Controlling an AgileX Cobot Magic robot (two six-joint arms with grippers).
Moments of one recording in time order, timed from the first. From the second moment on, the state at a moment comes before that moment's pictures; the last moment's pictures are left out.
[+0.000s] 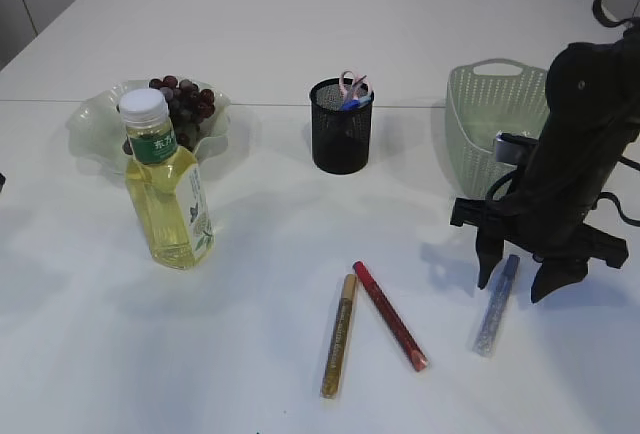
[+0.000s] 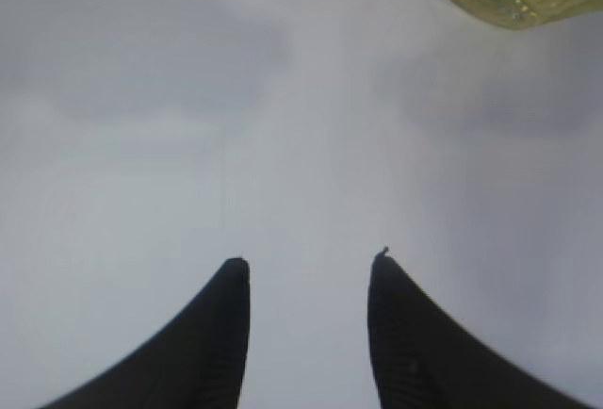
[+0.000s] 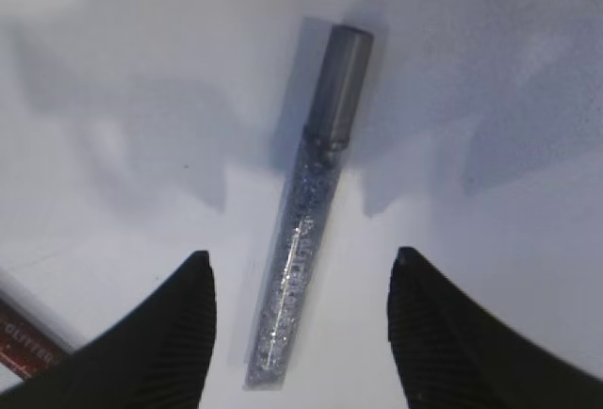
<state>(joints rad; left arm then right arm) -0.09 1.39 -0.94 -0.07 0.94 -0.18 0.21 1.90 -1.16 0.10 0.88 0.48</state>
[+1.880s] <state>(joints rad) -0.09 1.39 -0.94 -0.07 0.92 -0.18 0.21 1.97 -1.16 0.07 0.77 0.62</state>
